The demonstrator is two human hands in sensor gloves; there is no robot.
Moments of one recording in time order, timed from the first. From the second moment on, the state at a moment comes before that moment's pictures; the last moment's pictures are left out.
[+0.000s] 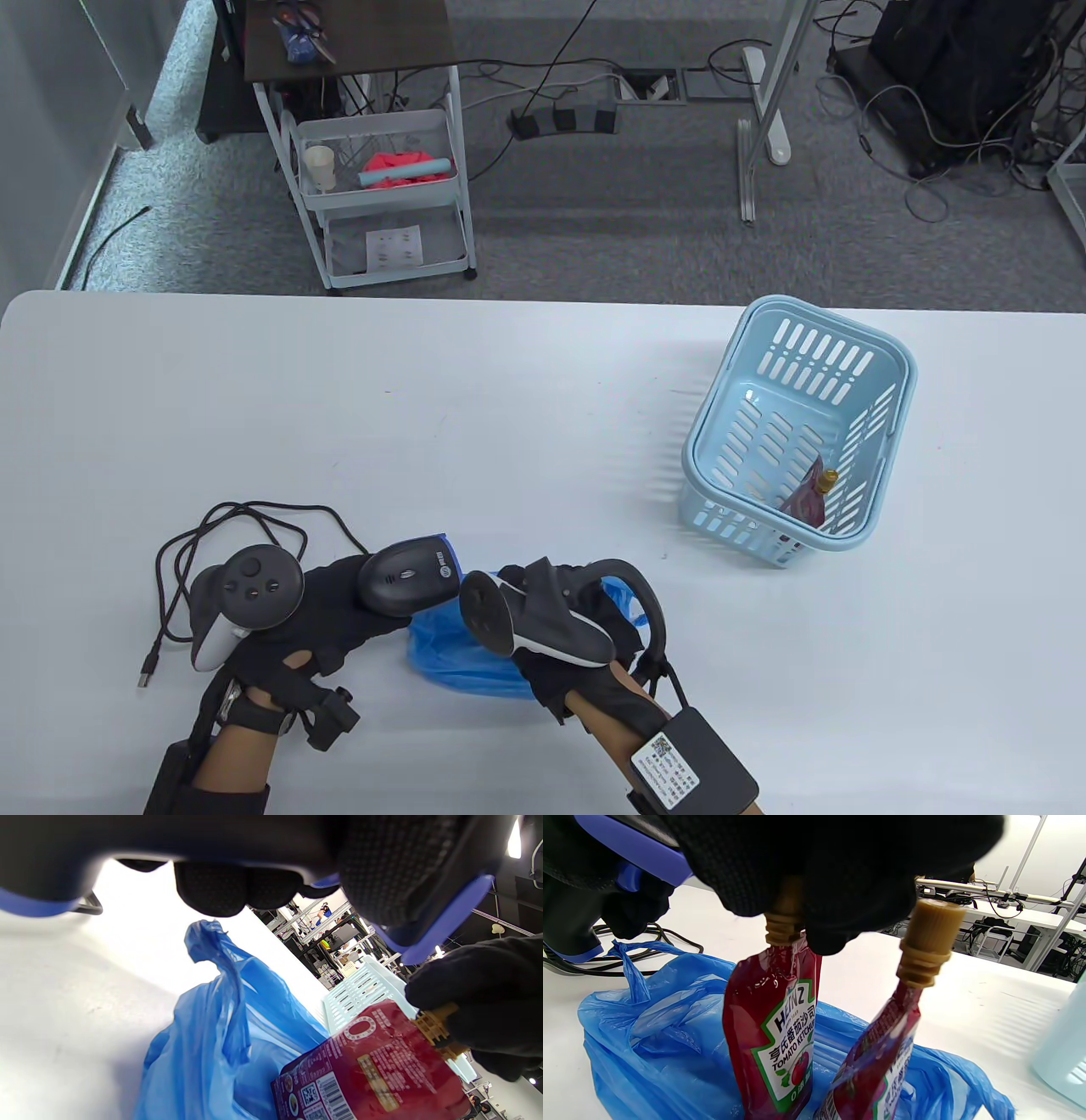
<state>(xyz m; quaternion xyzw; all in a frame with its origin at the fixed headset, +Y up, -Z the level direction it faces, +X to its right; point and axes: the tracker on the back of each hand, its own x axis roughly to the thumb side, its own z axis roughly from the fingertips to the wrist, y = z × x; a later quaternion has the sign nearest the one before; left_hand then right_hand) -0.256 -0.717 -0.203 -0.09 -0.14 0.40 0.90 -0.012 -0.644 -0.190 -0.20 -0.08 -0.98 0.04</state>
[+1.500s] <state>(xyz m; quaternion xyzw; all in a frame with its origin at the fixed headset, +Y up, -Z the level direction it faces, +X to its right) -0.260 -0.720 -0.204 -0.10 -0.13 0.40 0.90 0.129 -0.589 -0.249 0.02 -0.04 -0.99 -0.11</state>
